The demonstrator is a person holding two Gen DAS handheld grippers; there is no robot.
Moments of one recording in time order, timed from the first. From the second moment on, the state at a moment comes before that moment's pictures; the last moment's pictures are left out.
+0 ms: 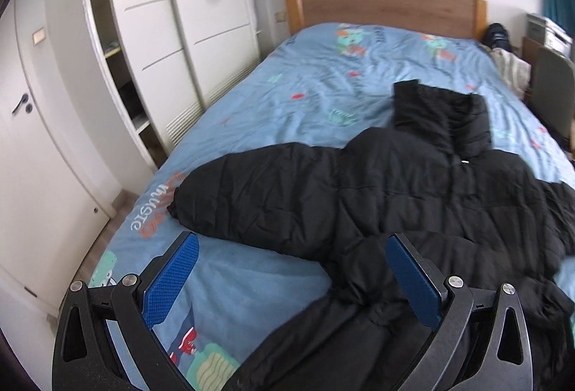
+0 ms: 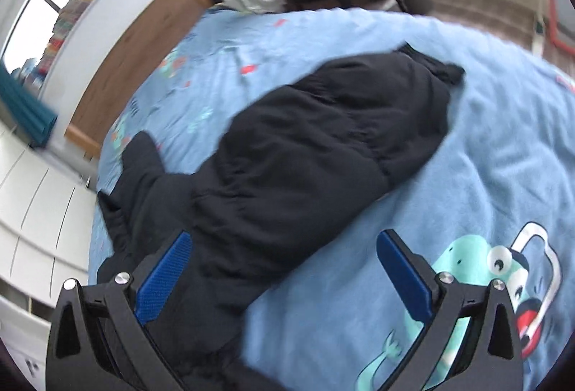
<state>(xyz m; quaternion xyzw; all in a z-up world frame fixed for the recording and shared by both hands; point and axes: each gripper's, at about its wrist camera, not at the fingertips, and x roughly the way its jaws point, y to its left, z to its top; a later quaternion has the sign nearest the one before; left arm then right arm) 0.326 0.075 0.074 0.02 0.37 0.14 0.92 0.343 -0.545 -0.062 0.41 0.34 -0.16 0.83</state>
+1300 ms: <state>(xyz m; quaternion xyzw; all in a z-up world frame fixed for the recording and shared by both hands) 0.334 0.137 0.037 -0.06 0.39 0.19 0.90 0.385 -0.588 0.004 0.48 0.18 0.01 0.86</state>
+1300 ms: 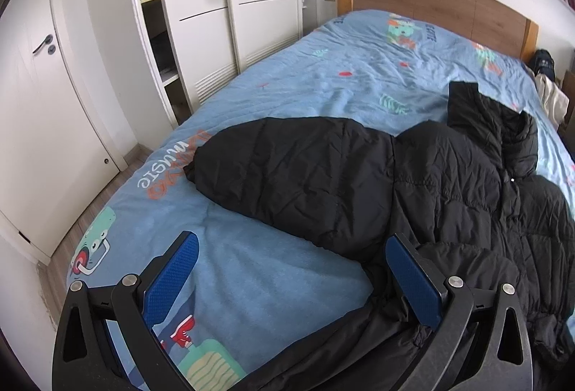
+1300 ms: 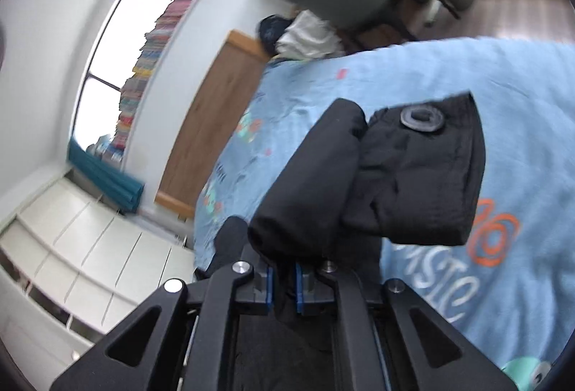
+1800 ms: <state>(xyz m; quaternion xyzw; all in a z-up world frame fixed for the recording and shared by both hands) 0.300 0.169 0.057 -0.08 0.38 0.20 0.90 0.383 -0.342 0.061 0.30 0.30 0.21 0.88</state>
